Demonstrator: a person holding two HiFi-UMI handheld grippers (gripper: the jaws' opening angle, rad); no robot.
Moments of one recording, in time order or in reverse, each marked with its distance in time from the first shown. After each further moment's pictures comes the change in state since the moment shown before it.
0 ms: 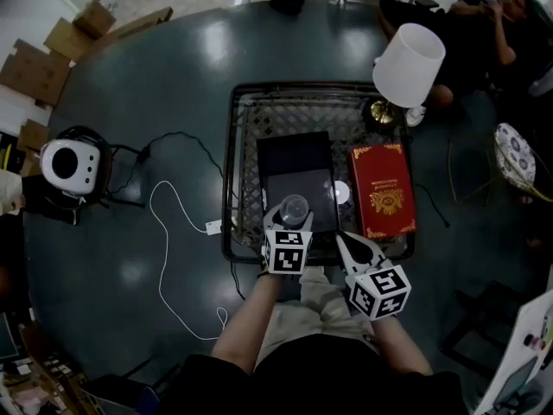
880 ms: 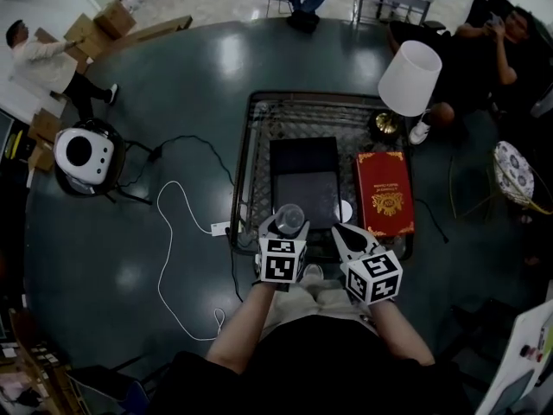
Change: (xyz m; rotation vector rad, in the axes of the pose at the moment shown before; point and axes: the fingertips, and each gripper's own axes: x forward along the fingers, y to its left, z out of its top) left arm -0.067 0.002 -0.013 -0.055 -0.040 0.025; right arm 0.003 0.025 0.003 -0.140 0.019 0.060
